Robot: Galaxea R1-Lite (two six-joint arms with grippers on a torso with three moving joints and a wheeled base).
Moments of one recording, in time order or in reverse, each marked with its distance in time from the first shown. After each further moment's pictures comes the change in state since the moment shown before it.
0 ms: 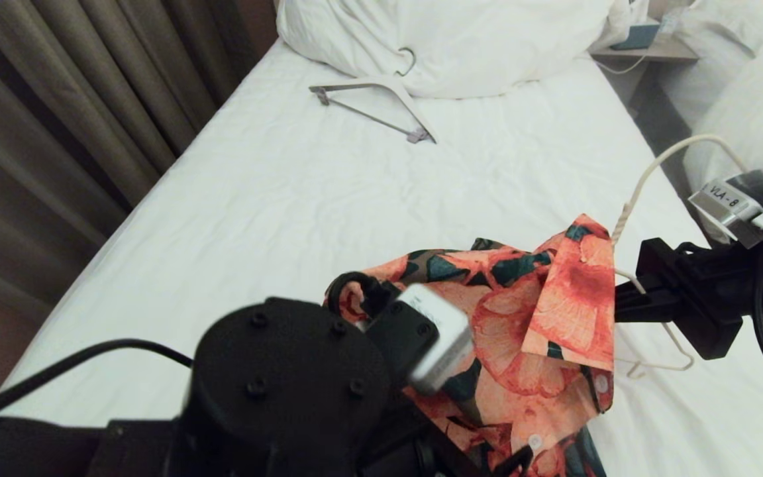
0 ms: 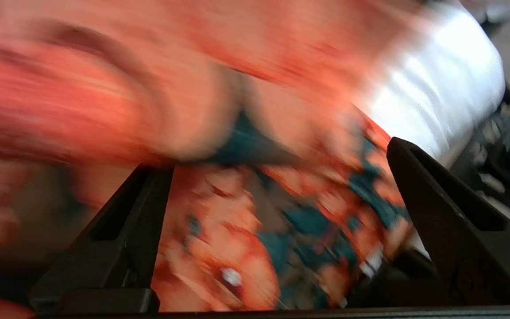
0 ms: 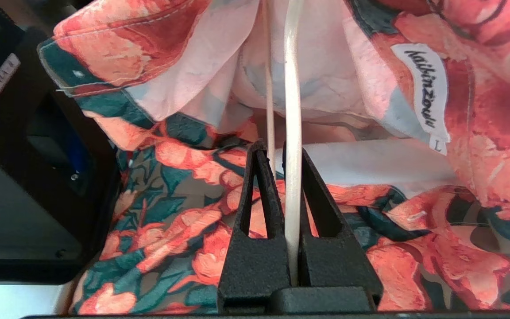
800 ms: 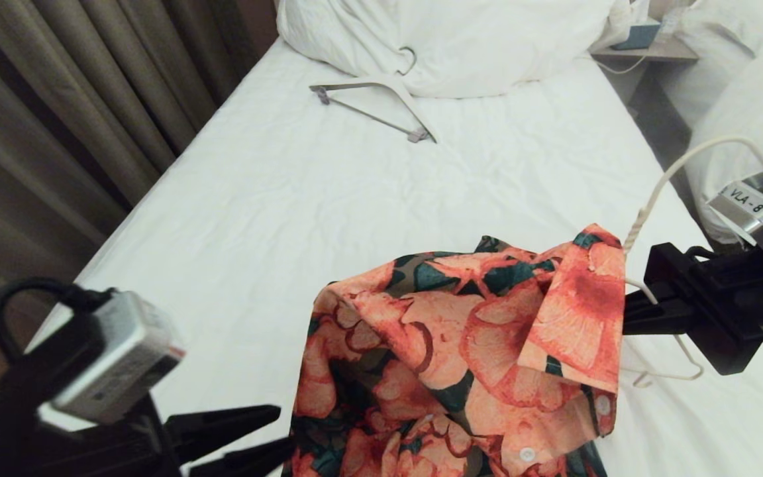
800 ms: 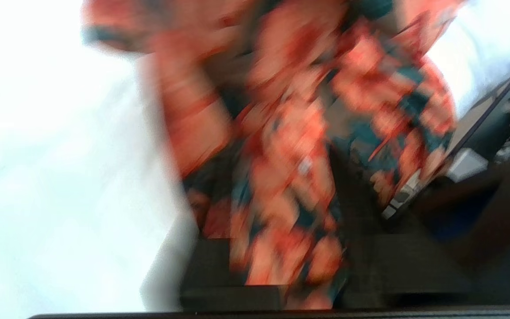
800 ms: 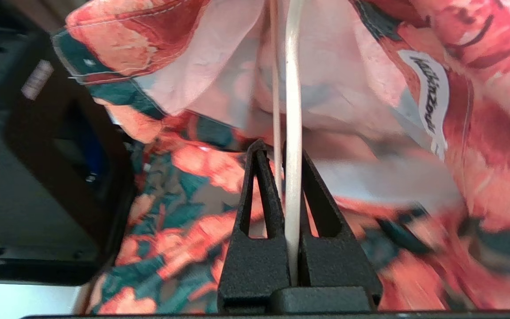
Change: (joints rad) left arm 0.105 -0.490 0.172 0.359 -0.001 -0.001; right arm 0.031 -0.060 0.050 -0.005 0.000 0.008
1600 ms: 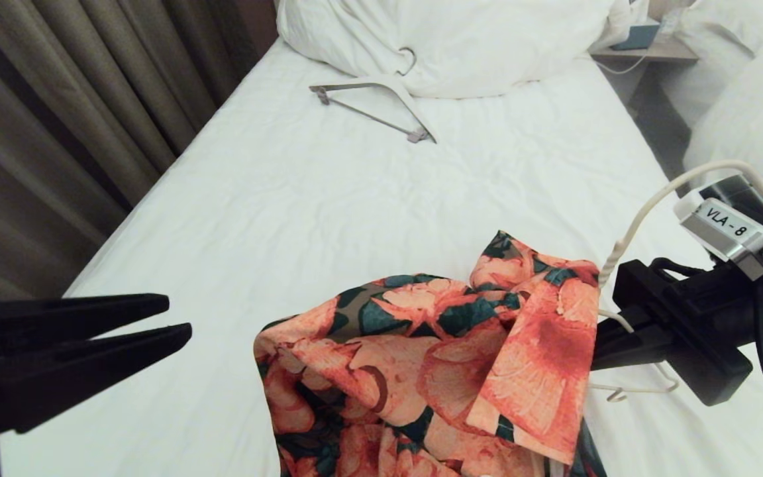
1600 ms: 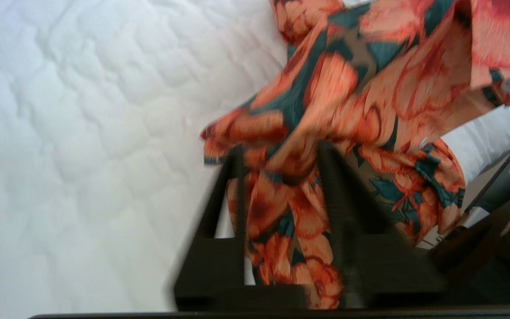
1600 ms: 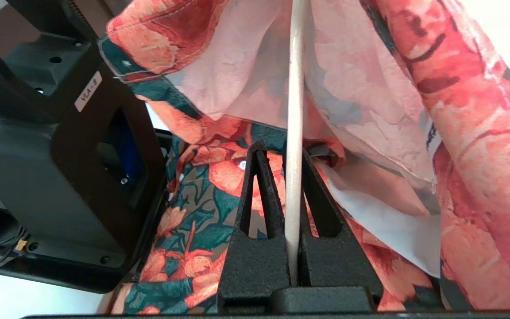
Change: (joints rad) left arm 0.095 -0.119 -0.245 0.131 -0.006 0.150; right arm 0.144 -0.006 0.013 -0.002 -0.017 0.001
